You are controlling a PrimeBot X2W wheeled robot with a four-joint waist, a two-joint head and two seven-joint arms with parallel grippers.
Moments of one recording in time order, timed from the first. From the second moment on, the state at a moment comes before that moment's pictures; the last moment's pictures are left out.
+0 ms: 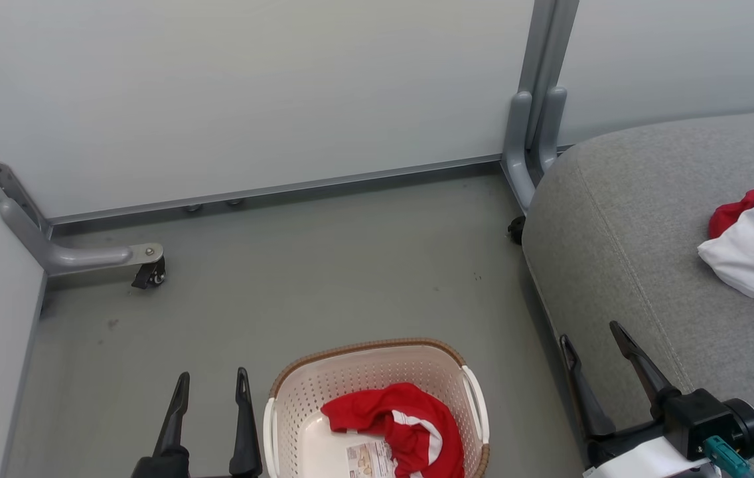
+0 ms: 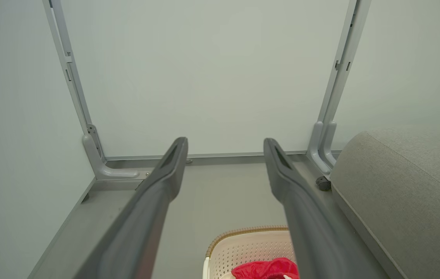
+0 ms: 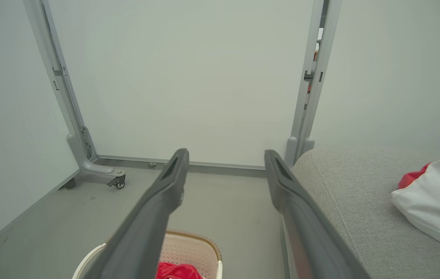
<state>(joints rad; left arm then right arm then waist) 0.19 0.05 -0.21 0.00 -0.16 0.13 -0.26 0.10 -0.05 0.08 -0.01 0.07 0.13 -0.26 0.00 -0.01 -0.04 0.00</state>
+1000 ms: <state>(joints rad) -0.39 0.06 -0.30 0.37 -0.09 -0.11 -0.26 -0.34 -0.09 0.02 -0.11 0.03 0.13 -0.26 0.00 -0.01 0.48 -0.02</state>
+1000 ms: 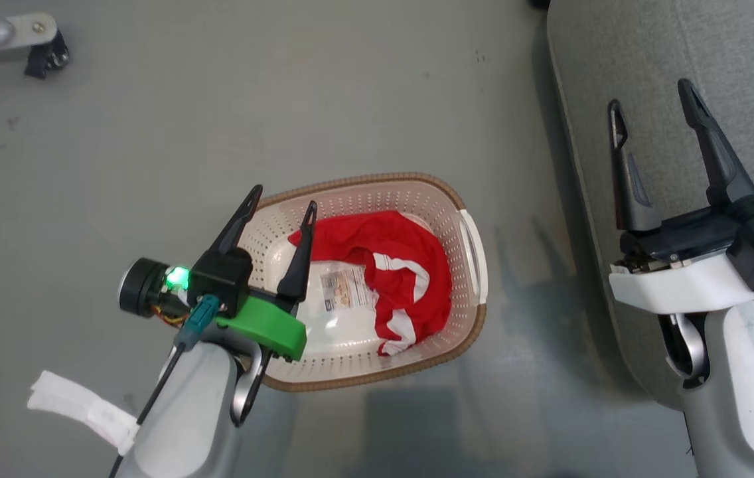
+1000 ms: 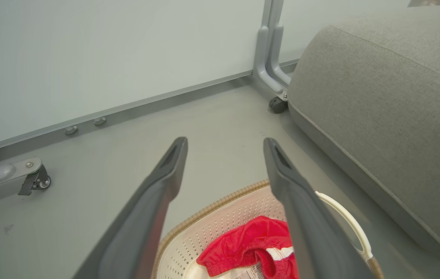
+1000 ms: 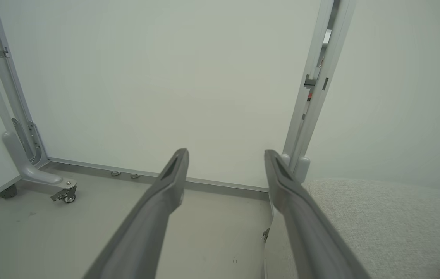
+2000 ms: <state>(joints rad) -0.98 0.22 -1.00 0.95 -0.64 -0.13 -0.23 -0.51 -0.05 0.04 -0.22 -0.01 0.13 -0.26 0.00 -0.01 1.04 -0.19</state>
